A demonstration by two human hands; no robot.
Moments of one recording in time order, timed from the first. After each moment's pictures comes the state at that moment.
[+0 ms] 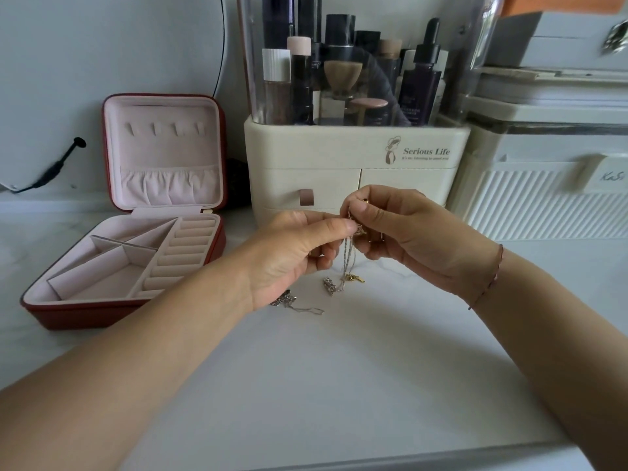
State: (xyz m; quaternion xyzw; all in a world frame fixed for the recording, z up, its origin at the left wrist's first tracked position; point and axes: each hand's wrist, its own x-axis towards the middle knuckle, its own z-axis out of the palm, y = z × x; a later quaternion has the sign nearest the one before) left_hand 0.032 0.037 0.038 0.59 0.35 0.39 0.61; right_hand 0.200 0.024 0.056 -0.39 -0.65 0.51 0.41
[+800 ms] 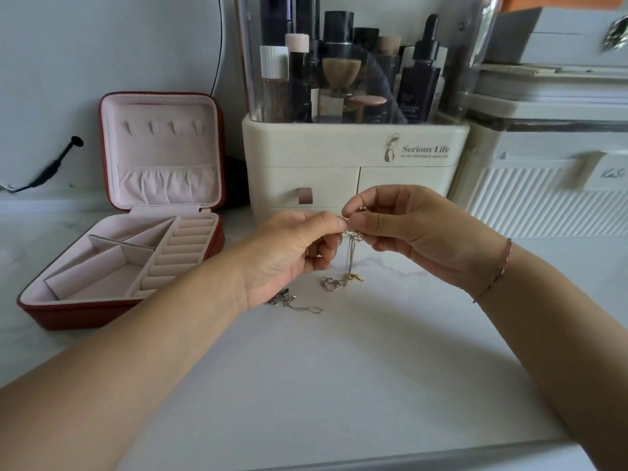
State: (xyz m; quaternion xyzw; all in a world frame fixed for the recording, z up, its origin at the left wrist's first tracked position) left_hand 0.032 0.043 0.035 0.59 0.36 0.39 0.61; right_hand 0.207 0.027 0.057 -0.41 -0.66 0.48 0.40
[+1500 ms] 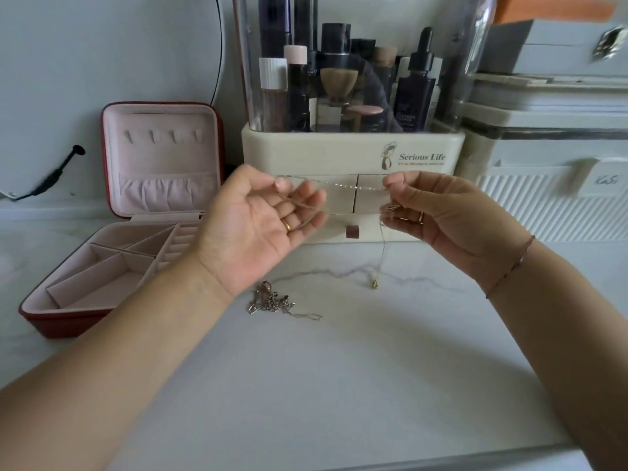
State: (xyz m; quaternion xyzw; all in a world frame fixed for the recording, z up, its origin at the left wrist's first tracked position) left_hand 0.010 0.052 0.052 0.36 0.19 0.52 0.75; right_hand 0.228 0.034 0.065 -0.41 -0.52 0.52 0.54
